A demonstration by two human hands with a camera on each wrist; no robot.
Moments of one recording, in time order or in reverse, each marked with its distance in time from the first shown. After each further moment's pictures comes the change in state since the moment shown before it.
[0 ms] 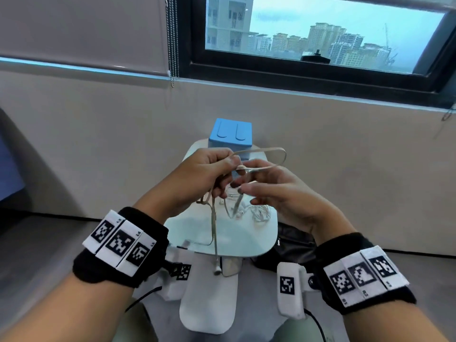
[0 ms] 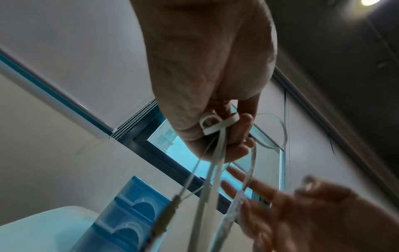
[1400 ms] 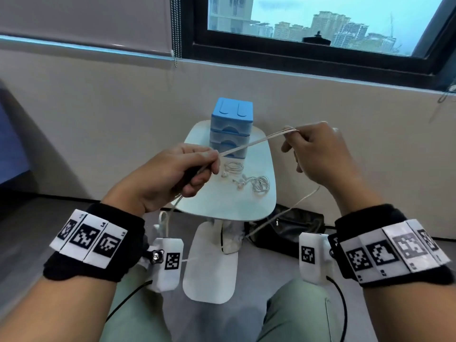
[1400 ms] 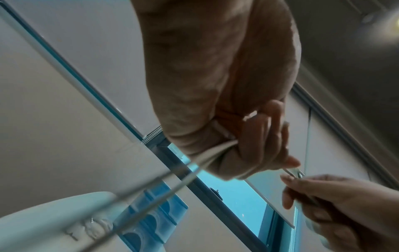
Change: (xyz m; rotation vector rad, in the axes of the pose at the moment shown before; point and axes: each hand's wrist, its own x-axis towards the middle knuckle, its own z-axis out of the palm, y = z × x) left_hand -0.084 -0.009 -0.009 -0.232 -0.116 -0.111; right_hand -0.052 -0.039 0.009 -0.898 0.651 -0.070
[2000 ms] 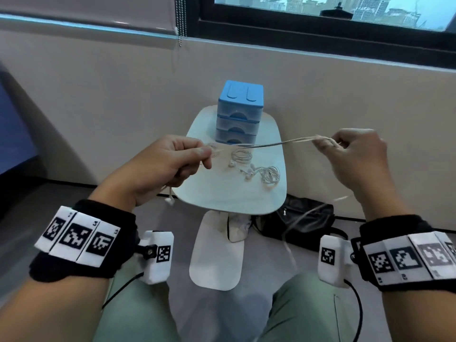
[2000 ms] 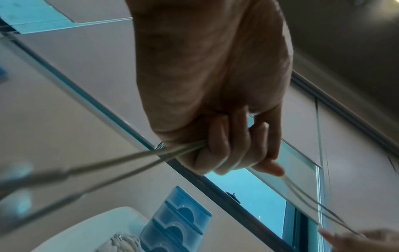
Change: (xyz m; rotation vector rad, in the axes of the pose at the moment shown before) left_hand 0.005 -0.018 -0.024 0.174 0.159 -0.047; right_hand 0.004 0.068 0.011 -0.024 0.168 0.110
